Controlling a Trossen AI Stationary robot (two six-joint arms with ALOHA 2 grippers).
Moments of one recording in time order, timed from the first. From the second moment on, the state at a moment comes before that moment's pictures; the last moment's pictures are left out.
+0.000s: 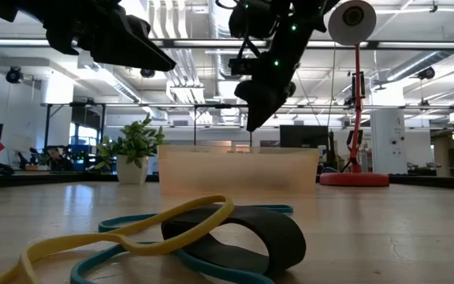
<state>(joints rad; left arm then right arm) -0.35 1.21 0.63 0.15 -0.48 0.17 -0.10 1.84 1.38 -0.63 0.50 0.18</state>
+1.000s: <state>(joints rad) -0.35 1.68 0.94 0.00 0.09 0.24 0.57 1.50 0.88 -0.41 0.36 0.50</state>
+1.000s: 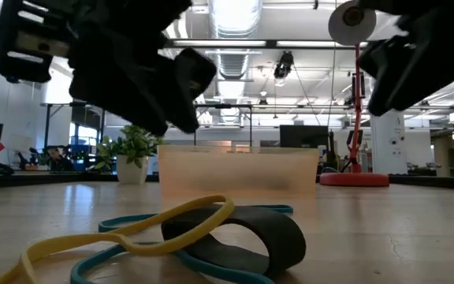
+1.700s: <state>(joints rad) -0.37 1.93 1.20 -0.13 0.28 0.40 0.77 1.44 0.74 -0.29 0.61 0.70</state>
